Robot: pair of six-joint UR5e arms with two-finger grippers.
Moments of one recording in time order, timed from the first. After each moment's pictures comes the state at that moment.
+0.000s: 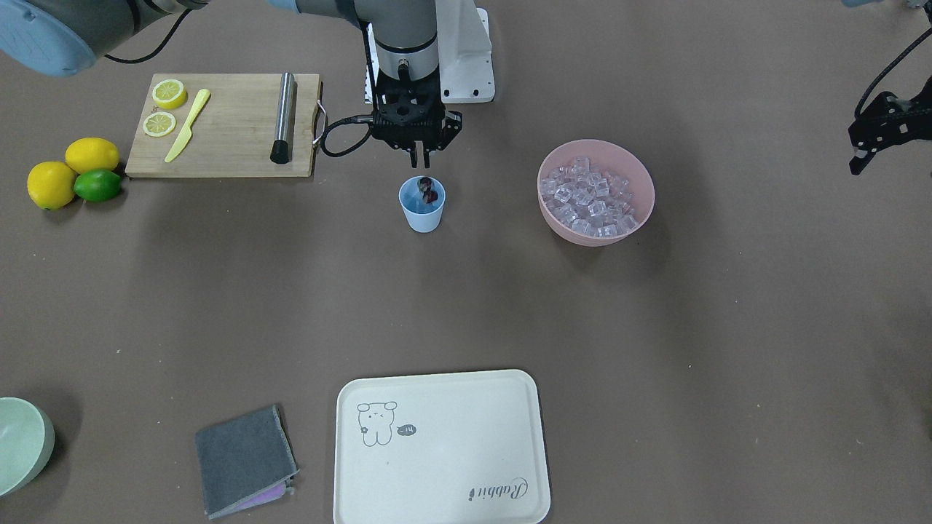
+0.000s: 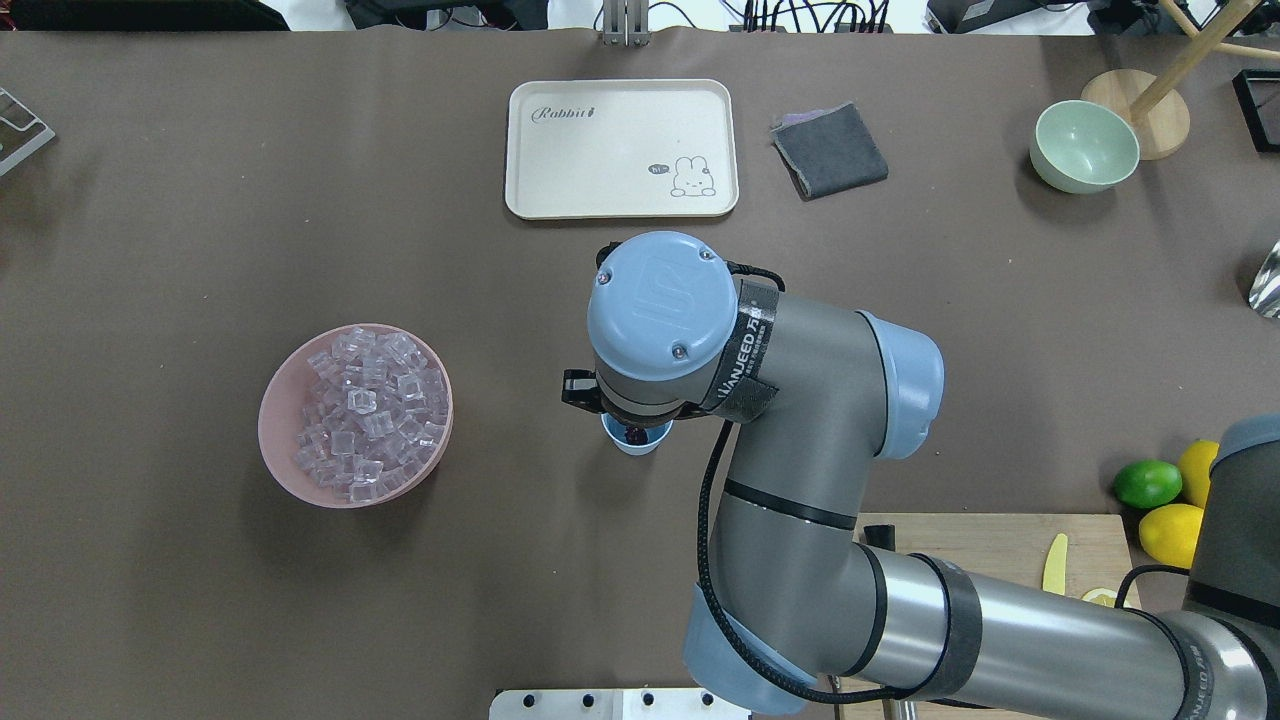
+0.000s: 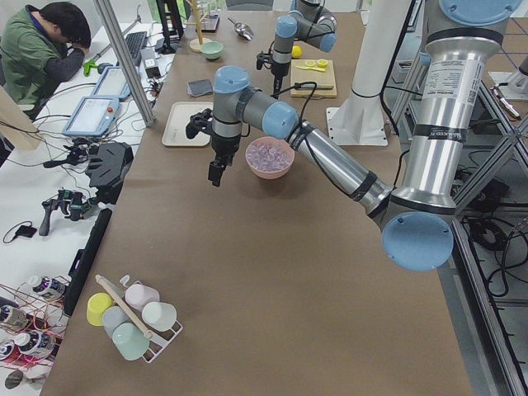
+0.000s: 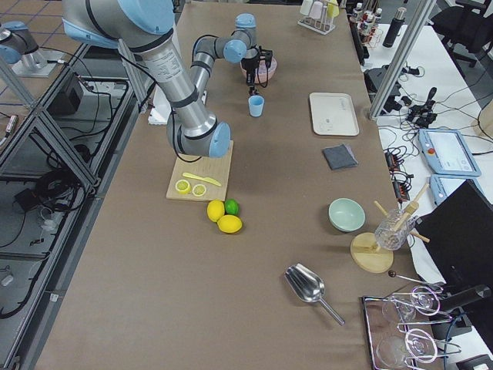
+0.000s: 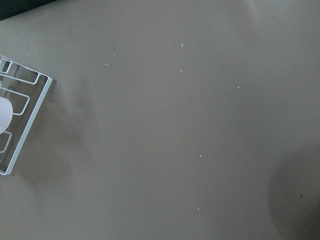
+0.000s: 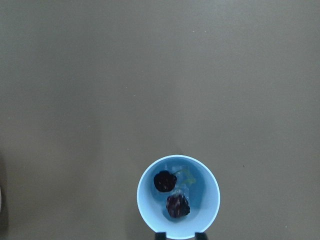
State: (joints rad) left arm -1.30 -1.71 -2.09 -1.37 -2.18 -0.22; right arm 0.42 -0.78 1.82 -1.81 1.76 1.36
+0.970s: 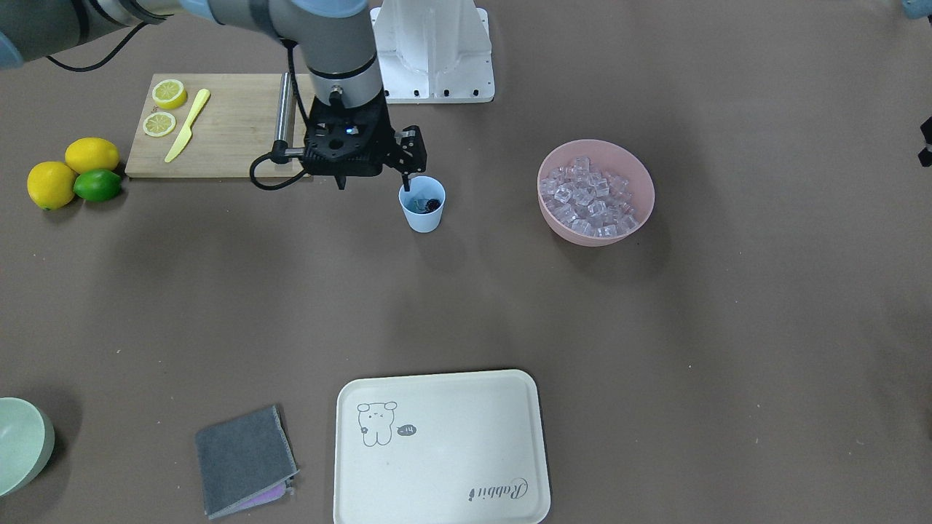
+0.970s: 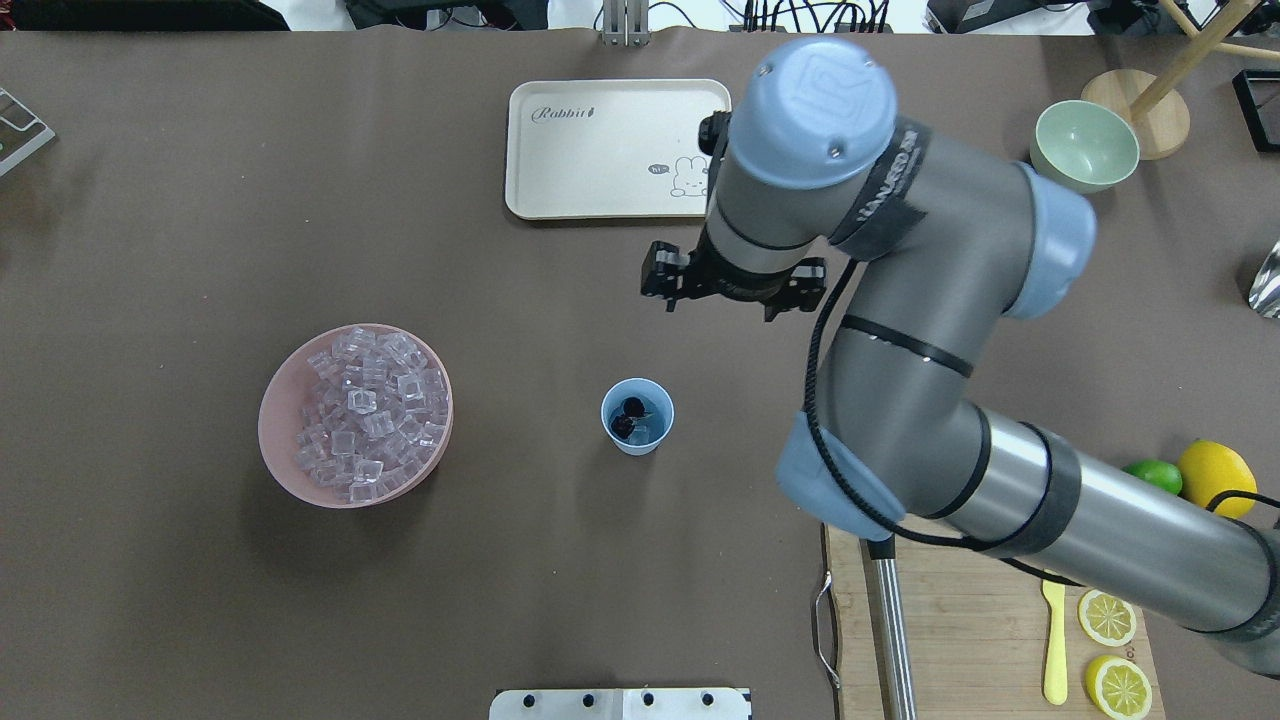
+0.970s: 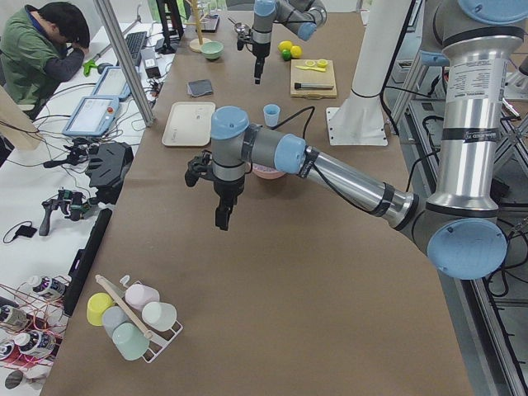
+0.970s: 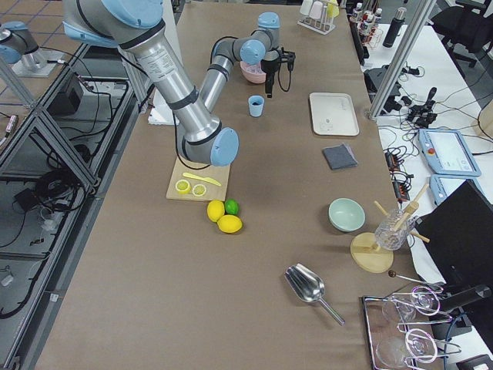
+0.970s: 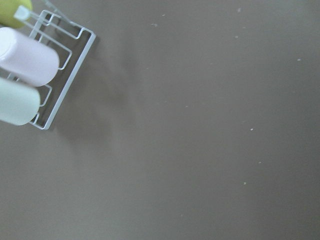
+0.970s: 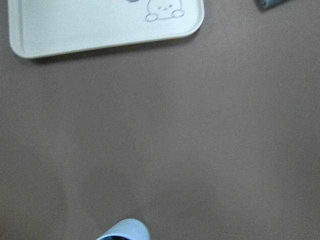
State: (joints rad) left arm -1.49 -1.57 -1.95 -1.38 -2.26 -0.01; right arm 0.66 -0.86 1.87 -1.82 1.94 1.19
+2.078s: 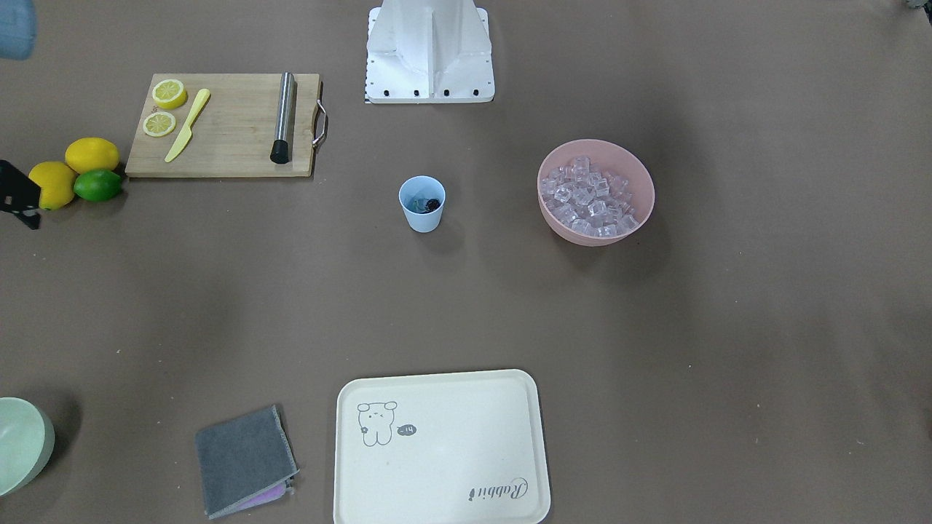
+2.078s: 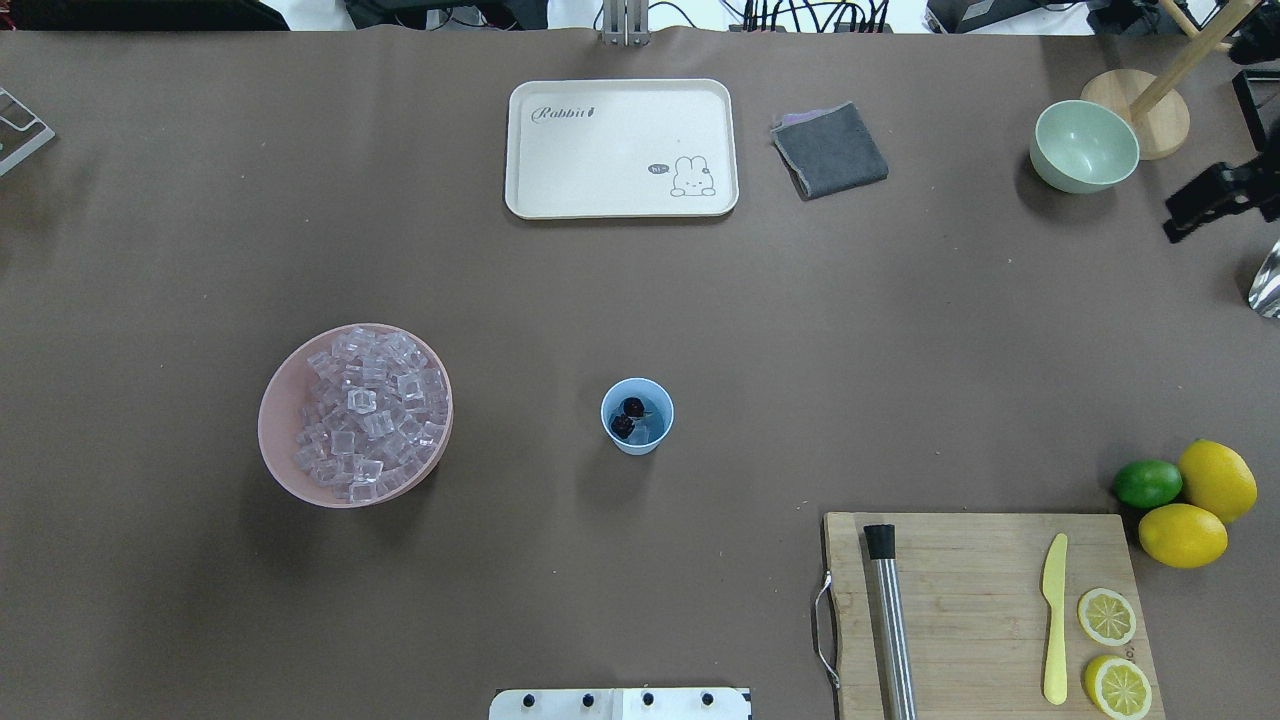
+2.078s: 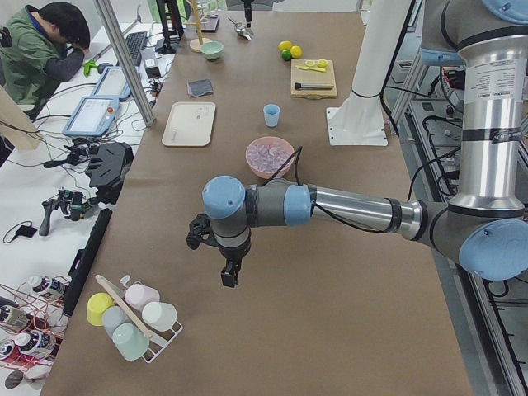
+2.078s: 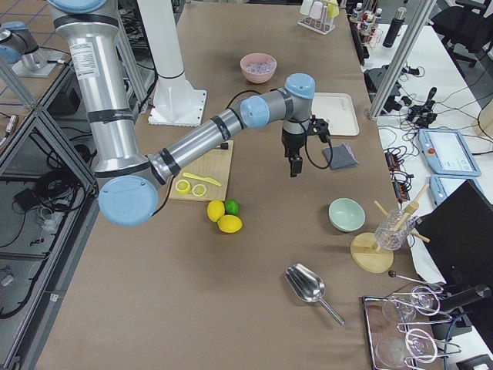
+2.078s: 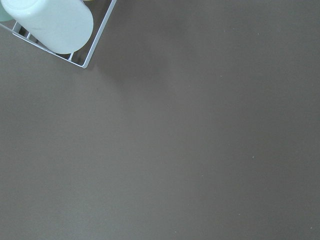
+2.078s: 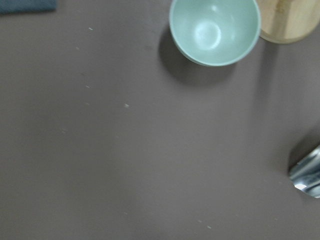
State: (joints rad) left arm -1.61 -1.52 -1.77 -1.37 -2.34 0.28; right arm 1.26 -1.44 1.96 -1.81 2.19 0.21
